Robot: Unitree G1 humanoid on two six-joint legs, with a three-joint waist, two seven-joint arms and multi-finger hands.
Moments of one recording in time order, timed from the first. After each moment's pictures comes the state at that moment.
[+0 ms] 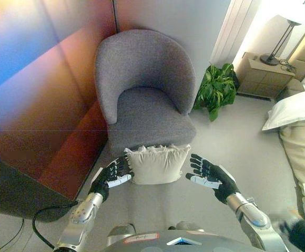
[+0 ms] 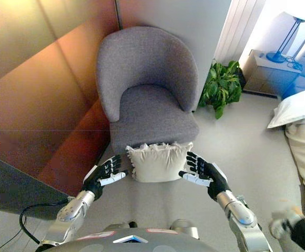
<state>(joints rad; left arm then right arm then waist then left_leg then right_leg) 0.29 0.36 -0.16 0.30 -0.27 -0.08 -0.11 0.42 -0.43 0.11 0.04 0.30 -0.03 0.25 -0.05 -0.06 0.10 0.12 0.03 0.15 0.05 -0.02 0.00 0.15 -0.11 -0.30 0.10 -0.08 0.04</state>
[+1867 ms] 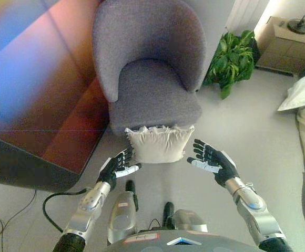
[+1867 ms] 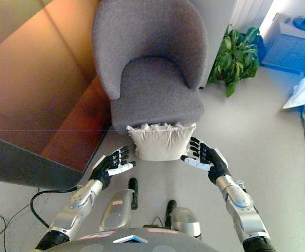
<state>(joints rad) 0.16 0.35 -0.25 0.32 -0.29 -0.05 -0.08 0.24 -0.43 0.12 0.15 0.31 -0.03 0.15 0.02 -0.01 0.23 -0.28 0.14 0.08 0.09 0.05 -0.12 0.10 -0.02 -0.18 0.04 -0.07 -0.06</state>
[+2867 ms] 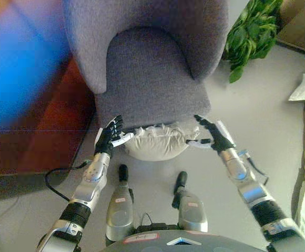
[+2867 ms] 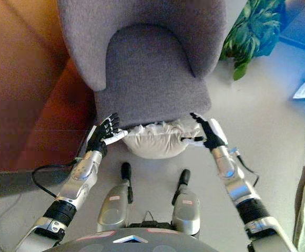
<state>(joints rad) -0.10 0.31 -0.25 0.38 -0.37 -0.12 0.17 -0.12 -0.64 0.27 0.31 -0.31 -0.04 -0.12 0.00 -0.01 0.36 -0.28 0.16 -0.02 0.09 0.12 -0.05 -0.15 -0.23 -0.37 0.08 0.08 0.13</state>
